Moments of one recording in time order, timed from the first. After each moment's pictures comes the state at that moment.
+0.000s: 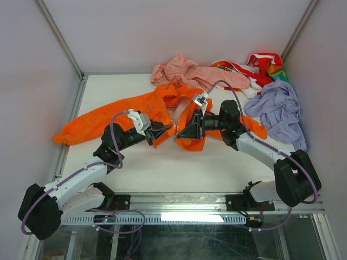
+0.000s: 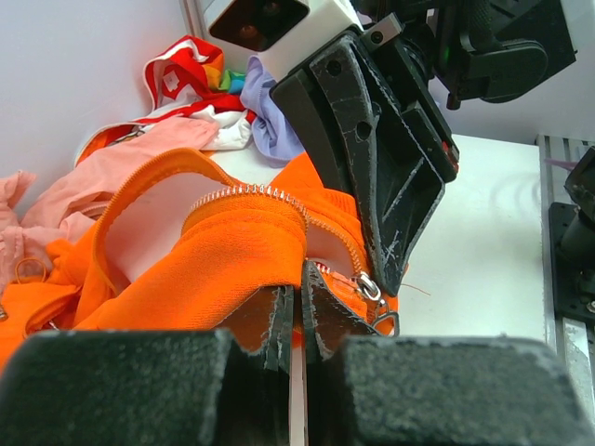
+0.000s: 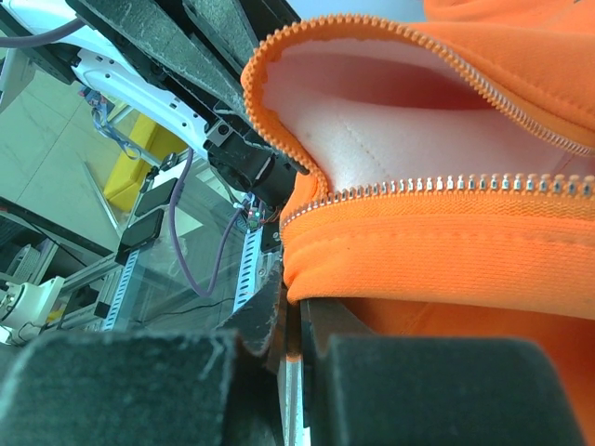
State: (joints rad) left arm -0.63 0.97 0.52 0.61 0.53 0.00; right arm 0.52 1.35 0.75 0.56 -1.14 0.56
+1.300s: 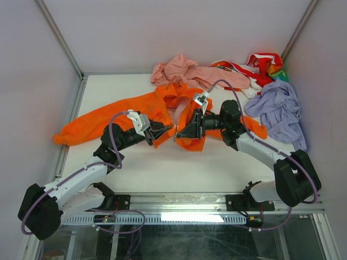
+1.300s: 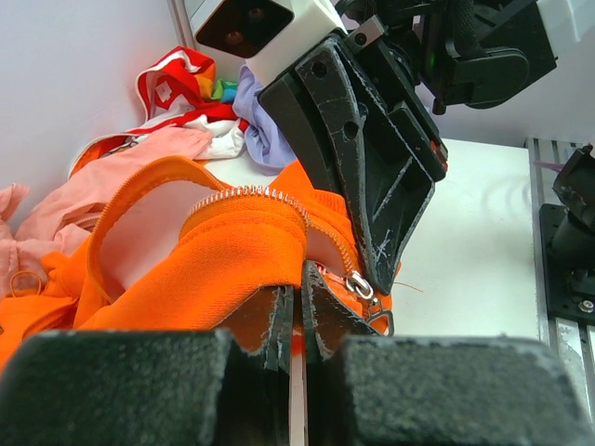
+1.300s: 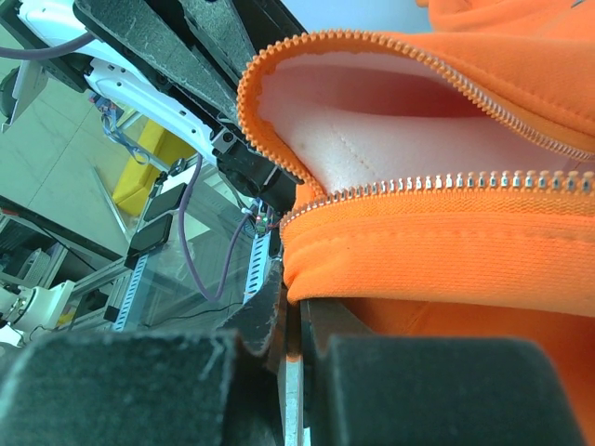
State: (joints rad) left arm -0.63 0.97 0.52 0.63 0.55 -0.01; right arm 0.52 1.35 0.75 0.59 -1.14 0.61
